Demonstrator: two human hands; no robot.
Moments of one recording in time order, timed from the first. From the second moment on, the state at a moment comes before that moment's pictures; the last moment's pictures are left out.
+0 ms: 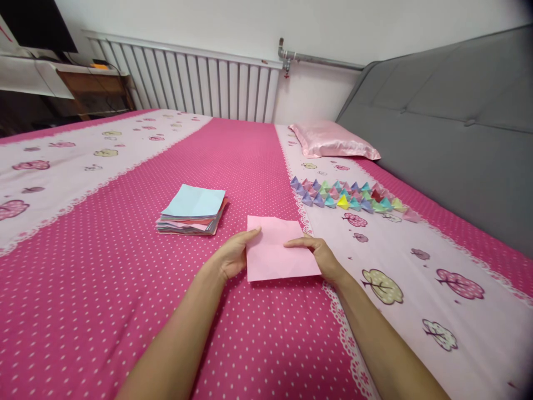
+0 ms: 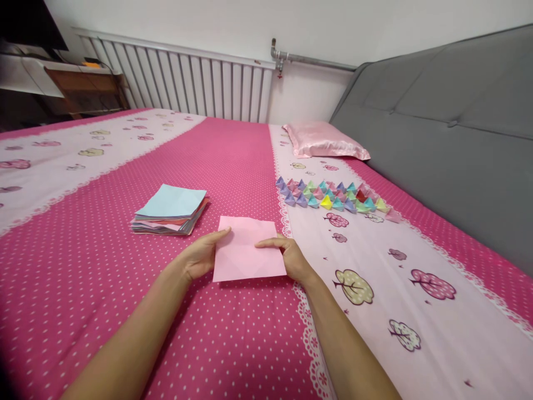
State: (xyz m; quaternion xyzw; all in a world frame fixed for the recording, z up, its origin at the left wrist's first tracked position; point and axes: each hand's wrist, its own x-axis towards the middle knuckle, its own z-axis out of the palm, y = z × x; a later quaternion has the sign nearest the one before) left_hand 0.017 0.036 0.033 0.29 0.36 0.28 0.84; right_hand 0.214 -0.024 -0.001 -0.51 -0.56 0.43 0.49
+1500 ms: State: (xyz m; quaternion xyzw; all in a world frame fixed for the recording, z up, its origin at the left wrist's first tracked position) left_hand 0.030 0.031 0.020 0.35 0.36 0.35 0.79; right_hand 0.186 -0.024 0.002 -0.46 -0.28 0.47 0.70
